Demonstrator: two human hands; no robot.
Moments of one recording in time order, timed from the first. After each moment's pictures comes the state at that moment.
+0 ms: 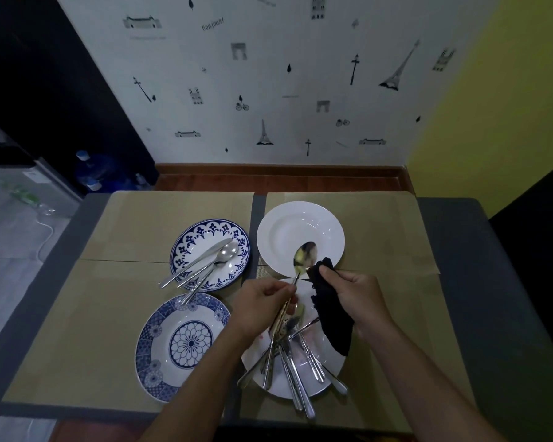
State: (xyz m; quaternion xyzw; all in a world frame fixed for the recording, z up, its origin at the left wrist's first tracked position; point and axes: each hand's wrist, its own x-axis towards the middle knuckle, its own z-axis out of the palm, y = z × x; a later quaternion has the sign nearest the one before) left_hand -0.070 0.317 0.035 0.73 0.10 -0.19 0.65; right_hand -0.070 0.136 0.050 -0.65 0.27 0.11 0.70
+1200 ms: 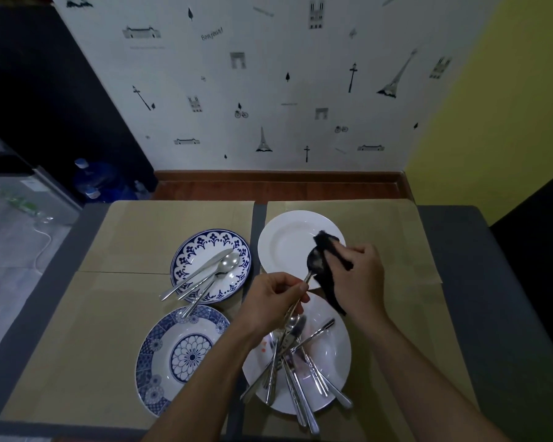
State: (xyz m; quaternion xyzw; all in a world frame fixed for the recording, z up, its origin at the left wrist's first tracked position) left_hand -0.051 0.307 0.066 0.72 0.07 -0.21 0.66; right_hand -0.032 0.140 0.061 -0.86 0.16 -0.08 0.48
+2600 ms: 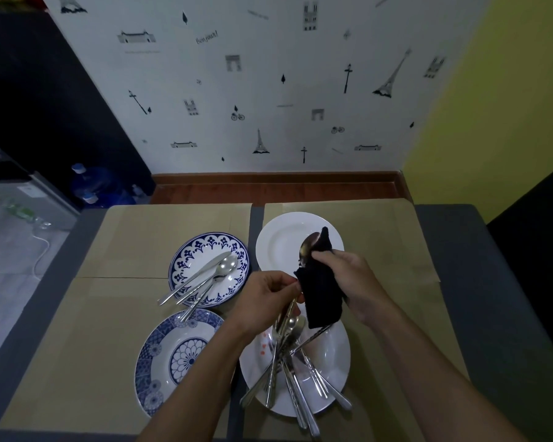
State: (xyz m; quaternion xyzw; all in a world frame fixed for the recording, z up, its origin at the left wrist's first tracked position) left_hand -0.043 0.314 0.071 0.73 0.03 -0.22 0.65; right_hand -0.029 0.136 0.087 -0.63 0.19 0.15 0.73
